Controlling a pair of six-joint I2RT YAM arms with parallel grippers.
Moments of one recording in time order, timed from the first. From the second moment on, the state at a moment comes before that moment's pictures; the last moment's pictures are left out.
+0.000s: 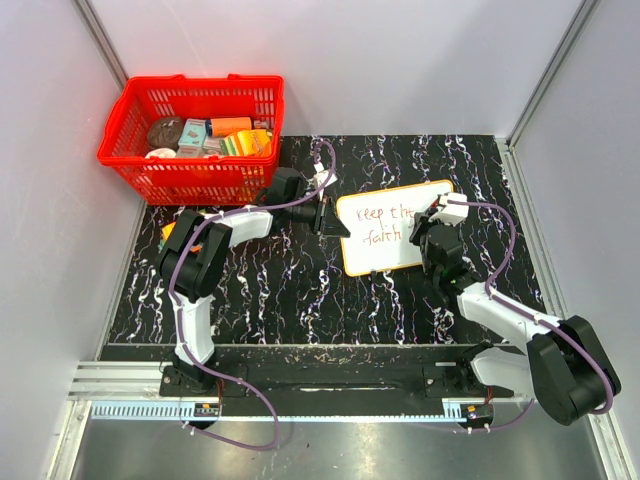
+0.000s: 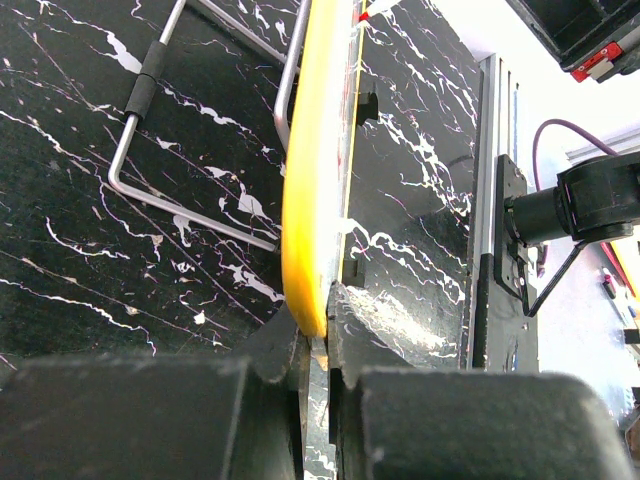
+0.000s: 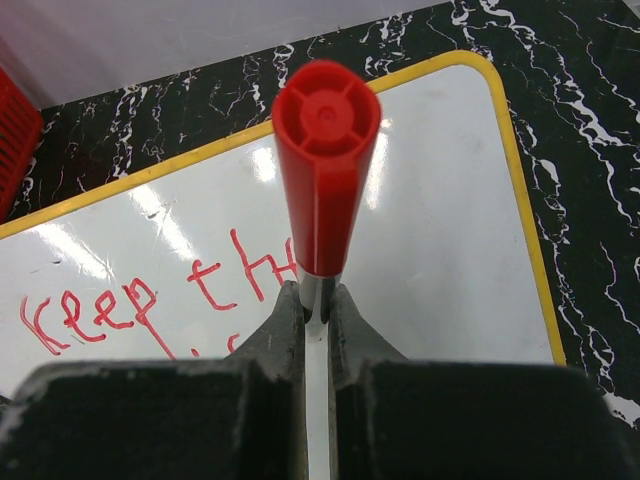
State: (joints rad) left arm -0.46 1.99 1.22 0.19 1.00 -0.24; right arm 0.46 1.17 0.46 0.55 0.51 0.31
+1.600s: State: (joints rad) left arm -0.46 1.99 1.22 0.19 1.00 -0.24; right arm 0.46 1.15 0.46 0.42 0.47 0.39
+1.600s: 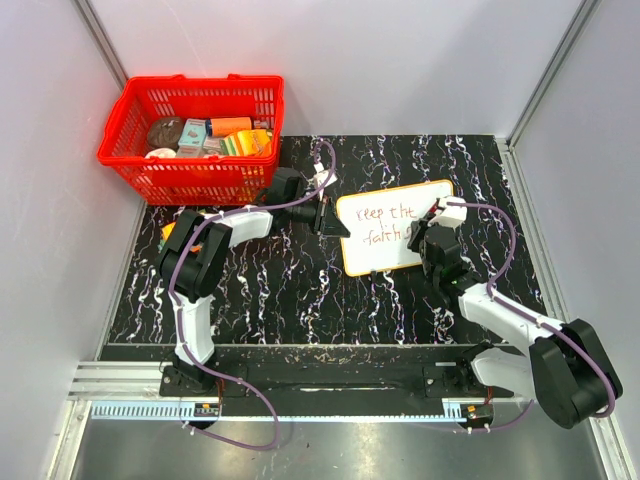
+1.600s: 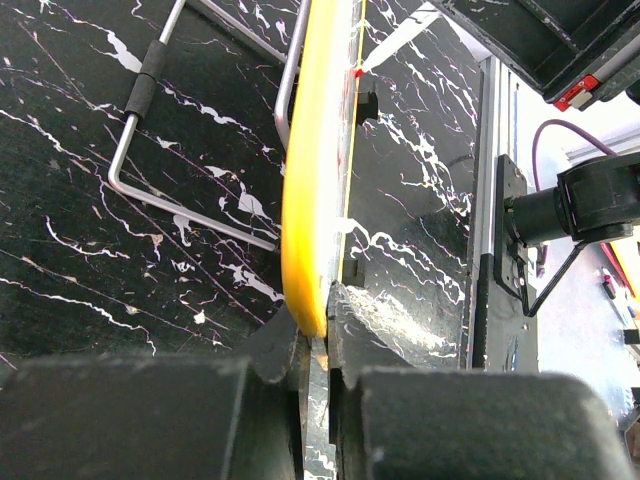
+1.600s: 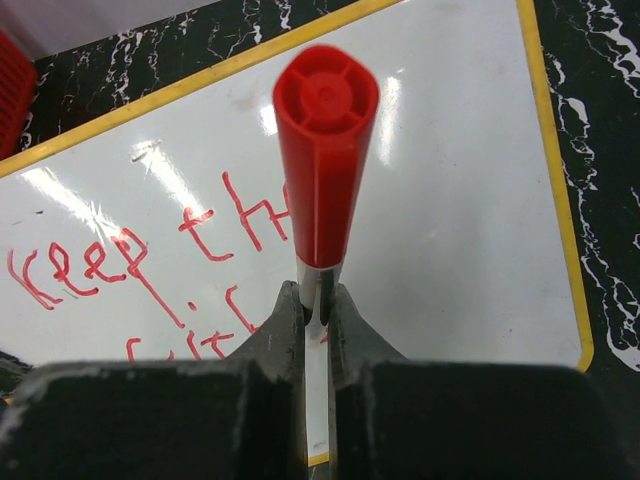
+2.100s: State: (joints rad) left arm -0.46 1.99 1.22 0.19 1.00 -0.24; right arm 0.46 0.96 0.46 0.40 0.45 0.38
